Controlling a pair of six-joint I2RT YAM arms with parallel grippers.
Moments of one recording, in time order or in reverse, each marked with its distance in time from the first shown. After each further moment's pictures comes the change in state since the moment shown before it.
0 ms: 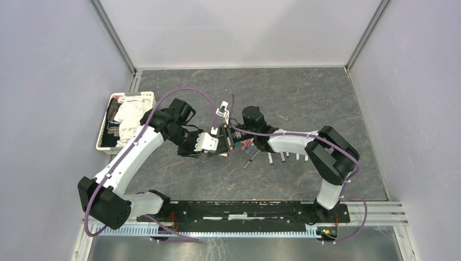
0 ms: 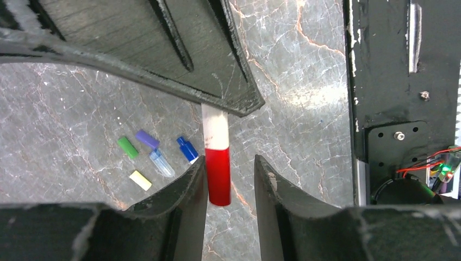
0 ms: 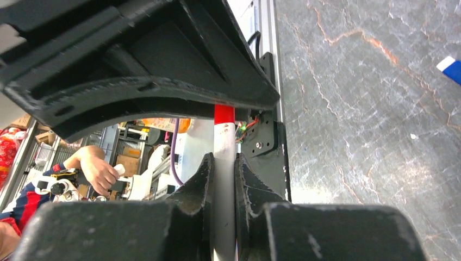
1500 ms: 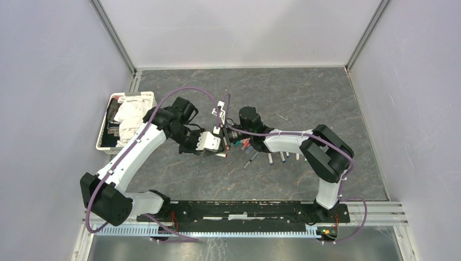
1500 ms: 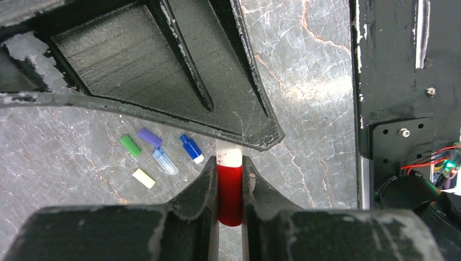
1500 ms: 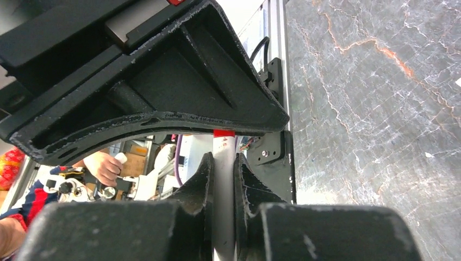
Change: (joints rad) left arm -0.006 0.037 0.027 -0.006 -0.024 -0.013; right arm 0.017 0.051 0.037 0.084 -0.004 0.066
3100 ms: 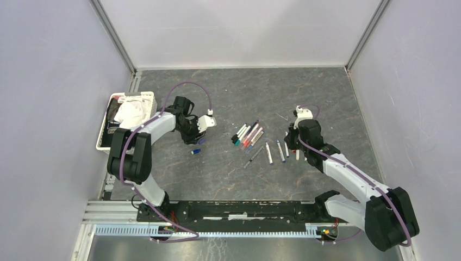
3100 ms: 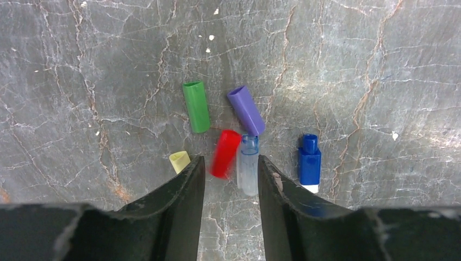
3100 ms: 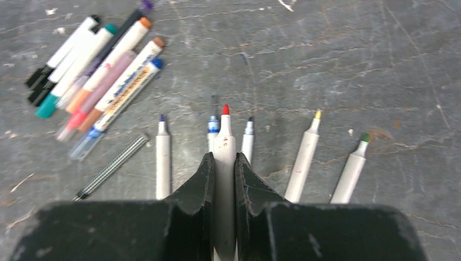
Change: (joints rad) left arm 0.230 0.401 -0.176 0.642 -0.136 -0.229; right arm -0.433 -0.785 -0.489 -0.788 1.078 -0.632
